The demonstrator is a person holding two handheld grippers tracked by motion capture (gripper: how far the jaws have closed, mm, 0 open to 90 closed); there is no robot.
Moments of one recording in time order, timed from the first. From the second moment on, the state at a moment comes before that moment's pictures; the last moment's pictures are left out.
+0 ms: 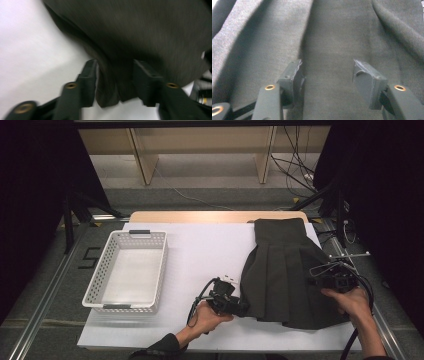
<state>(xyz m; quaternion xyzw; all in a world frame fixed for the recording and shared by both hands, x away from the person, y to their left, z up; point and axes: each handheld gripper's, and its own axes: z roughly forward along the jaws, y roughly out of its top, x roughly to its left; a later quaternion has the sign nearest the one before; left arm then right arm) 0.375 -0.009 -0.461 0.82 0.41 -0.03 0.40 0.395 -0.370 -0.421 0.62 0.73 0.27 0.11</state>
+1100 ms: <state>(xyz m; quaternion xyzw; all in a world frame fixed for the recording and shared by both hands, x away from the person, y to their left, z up) 0.396 -0.058 -0.480 0.82 0.43 -0.09 0.37 0.398 -0.393 -0.425 0.63 0.72 0.27 0.12</state>
